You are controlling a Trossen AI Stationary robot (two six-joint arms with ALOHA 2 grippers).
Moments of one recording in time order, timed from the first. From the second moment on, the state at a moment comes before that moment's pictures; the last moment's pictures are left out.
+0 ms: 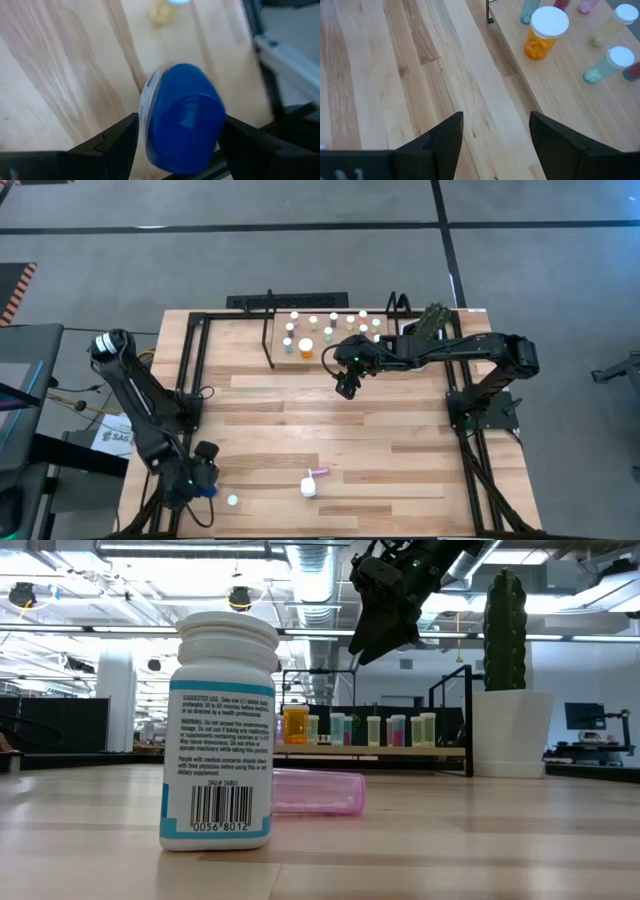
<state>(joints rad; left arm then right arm) -1.07 1.23 0.72 -0.70 0.02 -0.74 -0.12 1.58 1.26 -0.52 0.13 0.24</state>
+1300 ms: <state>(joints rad) -0.36 1.35 0.72 -0.53 -0.20 -0.59 -0.12 1.58 1.26 -0.52 0.13 0.24</state>
